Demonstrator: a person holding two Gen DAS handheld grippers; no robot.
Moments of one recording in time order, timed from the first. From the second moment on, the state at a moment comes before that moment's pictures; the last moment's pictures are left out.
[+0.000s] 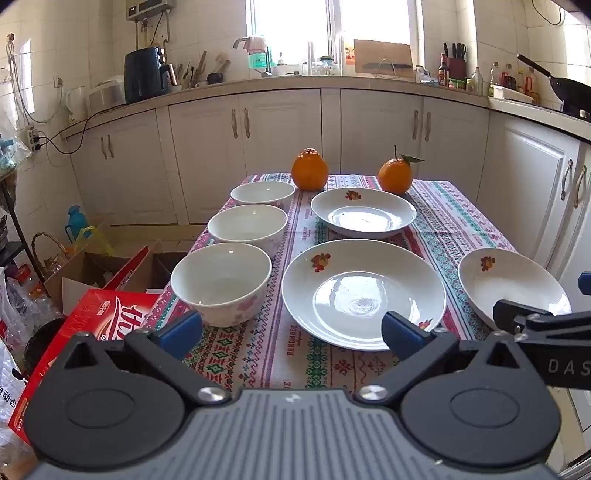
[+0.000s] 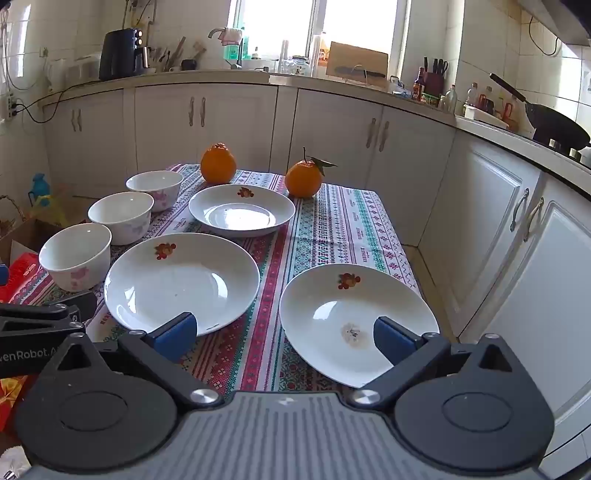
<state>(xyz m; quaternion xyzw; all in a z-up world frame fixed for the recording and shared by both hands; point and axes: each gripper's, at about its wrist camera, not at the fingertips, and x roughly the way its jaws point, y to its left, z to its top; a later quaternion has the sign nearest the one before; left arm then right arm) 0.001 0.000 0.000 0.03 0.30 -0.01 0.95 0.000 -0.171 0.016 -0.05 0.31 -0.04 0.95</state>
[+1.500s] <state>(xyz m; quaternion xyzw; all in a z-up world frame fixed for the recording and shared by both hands) 0.001 0.000 -0.001 0.03 0.29 -0.01 0.96 -0.001 -0.168 0.022 -0.06 0.31 -0.04 0.95</state>
